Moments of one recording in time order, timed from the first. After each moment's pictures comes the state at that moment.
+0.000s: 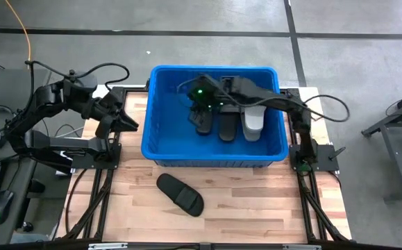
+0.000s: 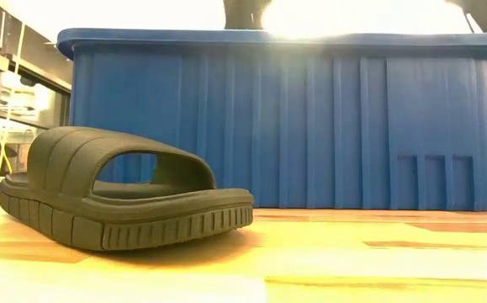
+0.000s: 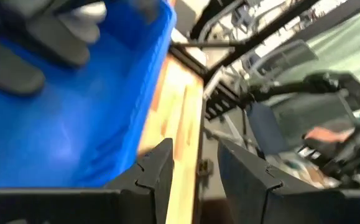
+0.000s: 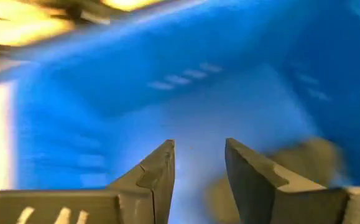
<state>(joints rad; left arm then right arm) 0.44 0.86 1.41 -1.08 0.53 -0.48 -0.19 2.03 2.25 -1.08 0.11 0.15</state>
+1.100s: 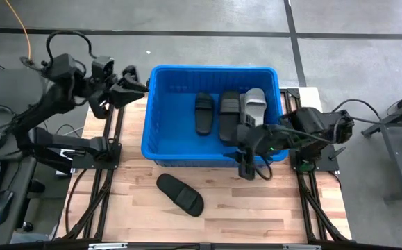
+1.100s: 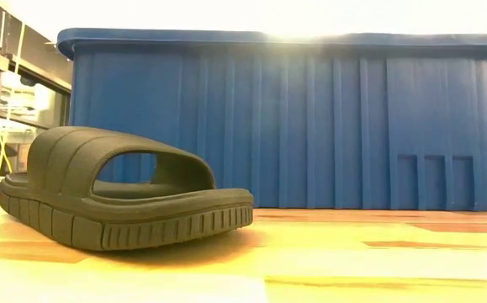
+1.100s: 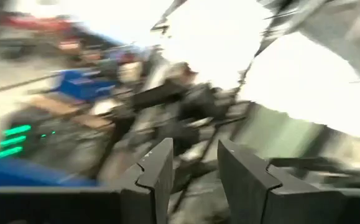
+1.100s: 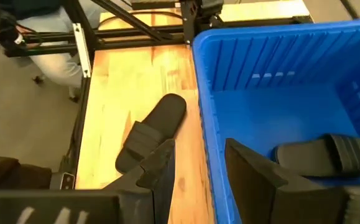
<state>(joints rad) 0.43 0.96 1.41 -0.22 0.50 -0.55 0.36 1.70 2.24 -1.30 0.29 0.31</state>
